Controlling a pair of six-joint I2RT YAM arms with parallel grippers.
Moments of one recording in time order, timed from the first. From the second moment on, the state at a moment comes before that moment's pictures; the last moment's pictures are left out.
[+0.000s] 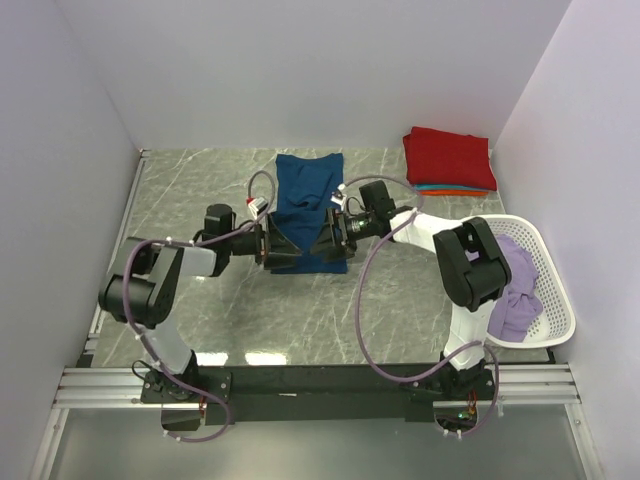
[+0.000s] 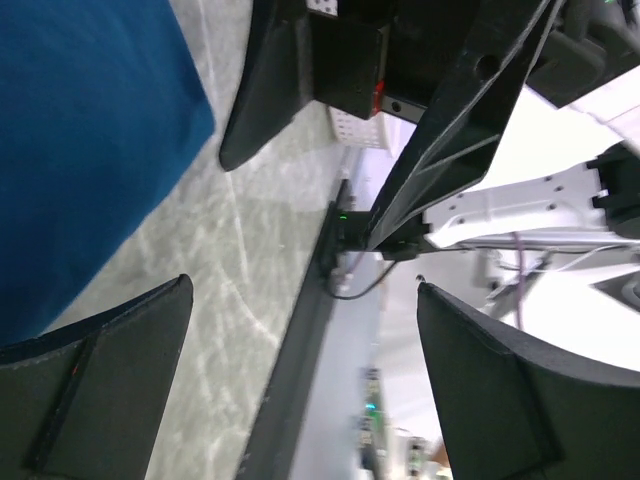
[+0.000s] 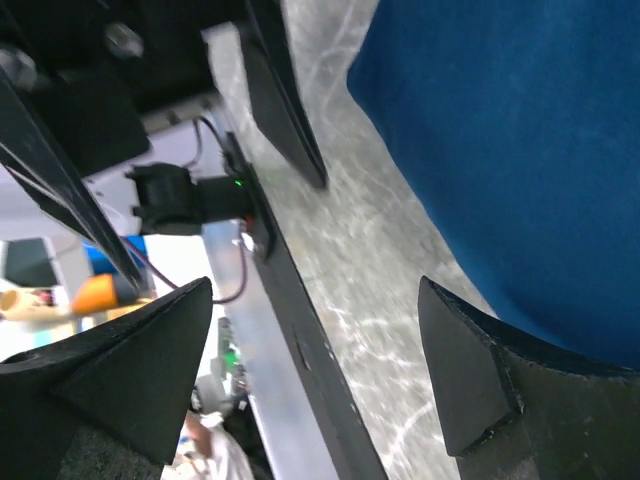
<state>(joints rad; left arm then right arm) -0.23 1.72 0.69 0.58 1.14 -0.89 0.42 1.90 1.17 -0.15 -1.00 0.52</state>
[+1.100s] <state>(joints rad) -0.08 1.69 0.65 0.38 1.08 -0.72 0.34 1.98 1.14 -0.27 -1.07 0.44</state>
